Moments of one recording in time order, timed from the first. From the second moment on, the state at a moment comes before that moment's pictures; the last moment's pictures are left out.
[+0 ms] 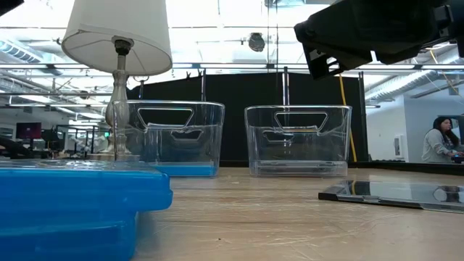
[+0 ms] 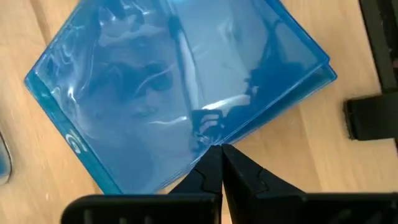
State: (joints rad) left arm -0.91 2.01 1.47 -0.99 -0.31 -0.59; right arm 0.55 1.76 0.68 0.81 0.20 0.05
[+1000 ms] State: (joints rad) left arm -0.91 2.03 1.43 -1.01 -0.31 -0.71; right arm 0.55 1.76 0.68 0.81 0.20 0.05
